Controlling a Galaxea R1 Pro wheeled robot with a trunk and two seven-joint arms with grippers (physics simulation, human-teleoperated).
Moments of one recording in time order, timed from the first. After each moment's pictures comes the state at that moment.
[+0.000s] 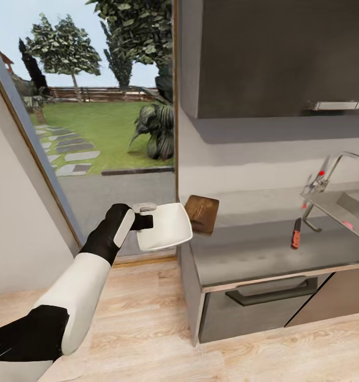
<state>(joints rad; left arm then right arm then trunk) -1.05 -0.12 -0.07 -0.82 0.28 0.93 0.18 -0.01 0.00 -0.02 -0.14 -0.03 -0.51 0.00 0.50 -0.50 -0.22</state>
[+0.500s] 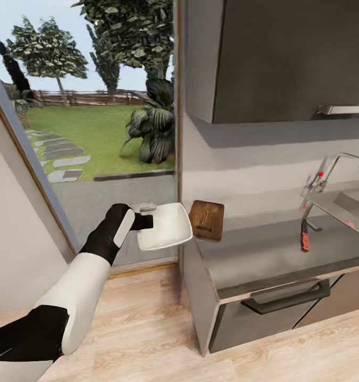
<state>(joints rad) -1.05 -0.12 -0.07 -0.82 0.28 0.93 0.18 -0.01 0.00 -0.02 -0.14 -0.03 -0.51 0.00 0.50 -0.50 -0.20</state>
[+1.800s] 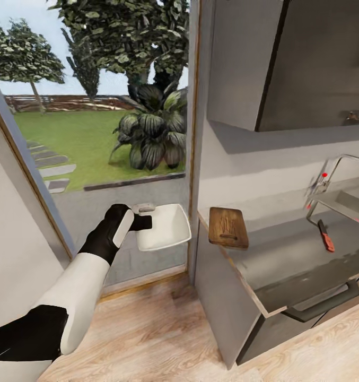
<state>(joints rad) -1.05 -0.11 -0.07 -0.81 0.28 0.93 0.18 -0.01 0.01 -0.02 -0.37 0.14 -0.25 -0.11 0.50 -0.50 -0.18</state>
